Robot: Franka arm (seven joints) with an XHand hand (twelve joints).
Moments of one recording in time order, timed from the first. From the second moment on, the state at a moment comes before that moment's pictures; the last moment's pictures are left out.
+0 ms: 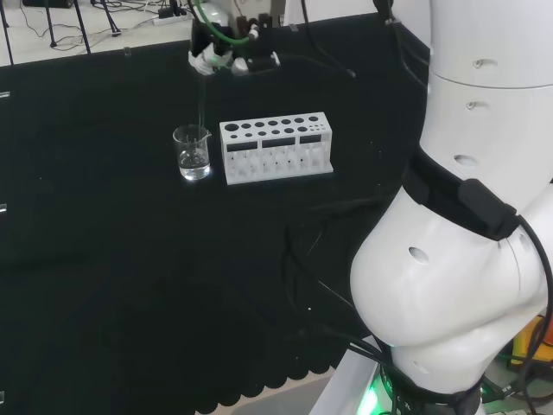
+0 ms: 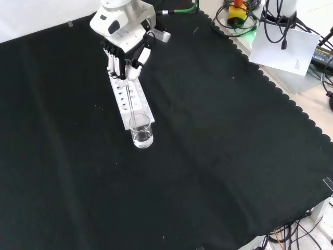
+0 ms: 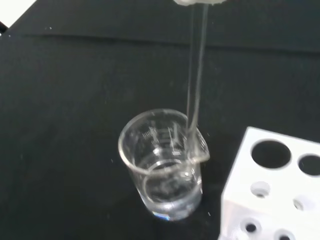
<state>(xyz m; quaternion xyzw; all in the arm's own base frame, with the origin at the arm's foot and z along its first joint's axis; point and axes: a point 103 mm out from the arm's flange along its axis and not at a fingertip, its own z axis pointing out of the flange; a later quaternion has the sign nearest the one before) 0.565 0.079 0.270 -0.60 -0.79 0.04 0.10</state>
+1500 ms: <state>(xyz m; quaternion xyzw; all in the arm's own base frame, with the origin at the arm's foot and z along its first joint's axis) 0.527 0.110 0.267 -0.59 -0.80 0.07 0.10</state>
